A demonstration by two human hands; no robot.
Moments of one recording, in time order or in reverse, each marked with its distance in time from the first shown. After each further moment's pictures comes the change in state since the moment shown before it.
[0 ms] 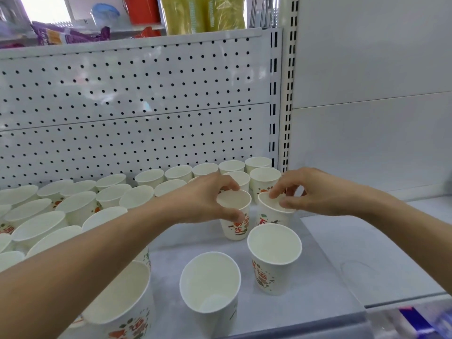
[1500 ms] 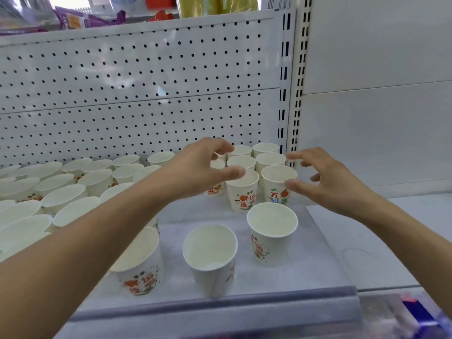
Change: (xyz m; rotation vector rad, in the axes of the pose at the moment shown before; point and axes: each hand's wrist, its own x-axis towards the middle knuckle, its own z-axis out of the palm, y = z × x) left_hand -0.035 0.027 -0.019 -0.071 0.250 -0.116; right_hand -0.020 0.015 0.024 0.112 0.366 0.035
